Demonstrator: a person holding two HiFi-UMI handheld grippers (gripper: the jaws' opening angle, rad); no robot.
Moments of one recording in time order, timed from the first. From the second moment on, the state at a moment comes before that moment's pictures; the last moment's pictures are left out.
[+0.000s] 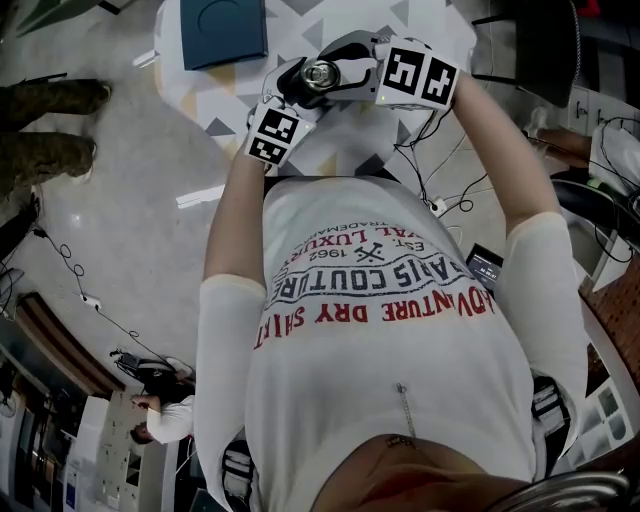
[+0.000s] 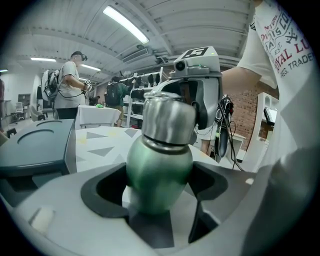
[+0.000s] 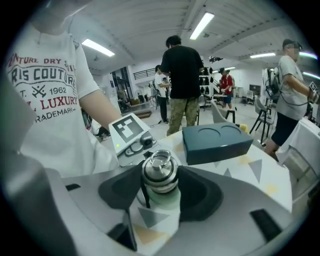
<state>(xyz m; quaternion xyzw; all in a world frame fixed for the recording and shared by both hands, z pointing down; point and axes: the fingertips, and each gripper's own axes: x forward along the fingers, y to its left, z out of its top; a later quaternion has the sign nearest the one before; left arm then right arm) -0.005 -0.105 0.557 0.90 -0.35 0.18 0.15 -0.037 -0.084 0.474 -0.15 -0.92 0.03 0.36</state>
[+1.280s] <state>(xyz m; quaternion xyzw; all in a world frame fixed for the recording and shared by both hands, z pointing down) -0.005 -0.105 0.560 0.90 -0.36 0.18 0.16 -0.028 -0.083 0.467 -0.05 -0.94 0.01 0.33</state>
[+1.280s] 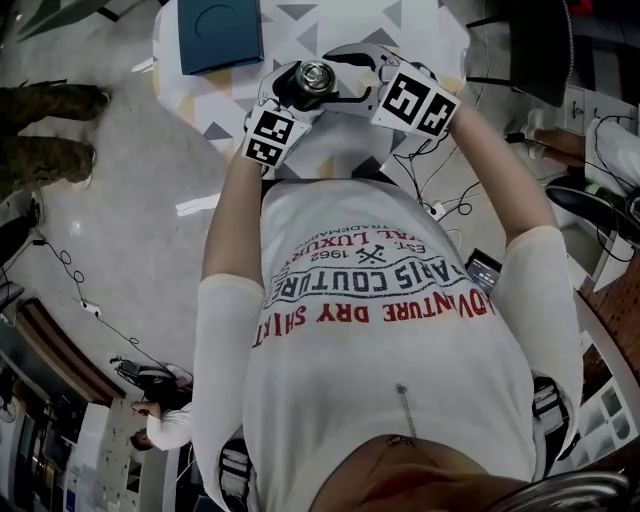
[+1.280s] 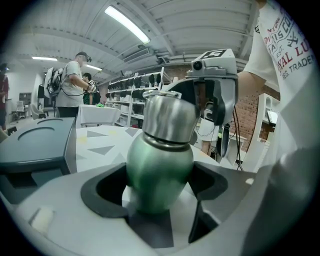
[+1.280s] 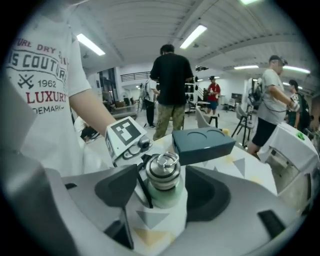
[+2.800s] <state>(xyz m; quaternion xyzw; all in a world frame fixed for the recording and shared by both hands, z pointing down) -0.005 -0.104 0.566 0.90 -0.35 0.19 0.16 -0.032 -0.086 0.465 0.15 -0.95 0.07 0.27</state>
